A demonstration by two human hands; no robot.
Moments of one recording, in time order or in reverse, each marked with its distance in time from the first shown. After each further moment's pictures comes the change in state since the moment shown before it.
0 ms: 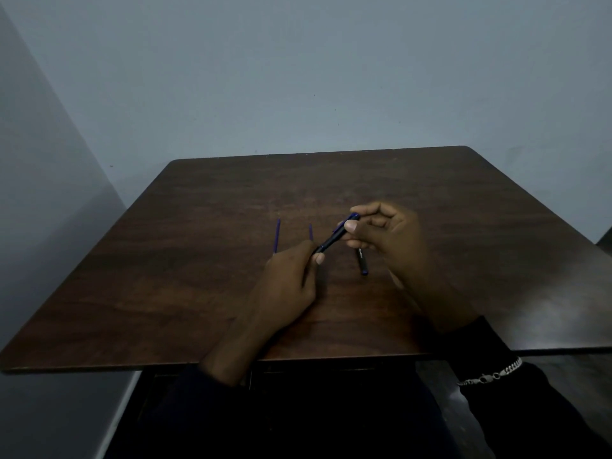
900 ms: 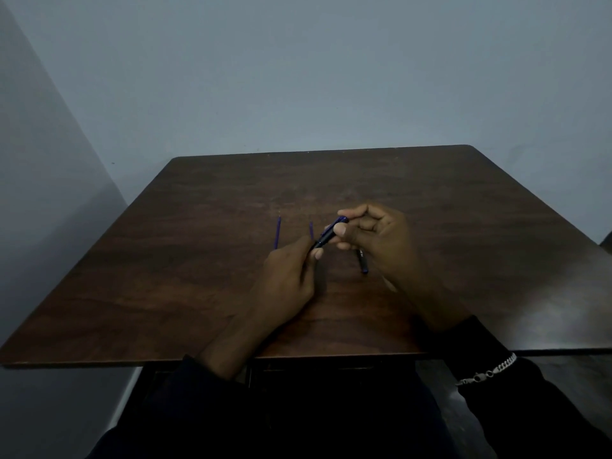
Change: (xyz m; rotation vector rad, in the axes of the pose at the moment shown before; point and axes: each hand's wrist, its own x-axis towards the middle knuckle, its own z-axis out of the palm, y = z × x) left_hand 0.000 0.010 -0.004 -0.018 0.061 0.004; right_hand -0.003 0.001 0.012 -0.026 -0.083 -0.007
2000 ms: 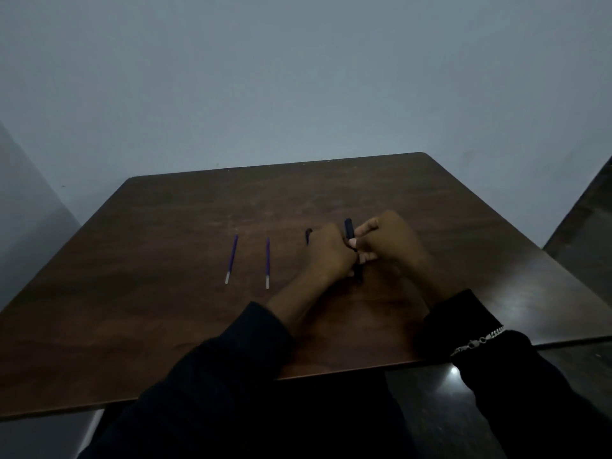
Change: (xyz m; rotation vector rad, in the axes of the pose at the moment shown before) left_hand 0.113 0.072 0.102 -0.148 -0.373 -0.572; right_hand 0.031 -0.015 -0.092 -0.519 0.226 0.510
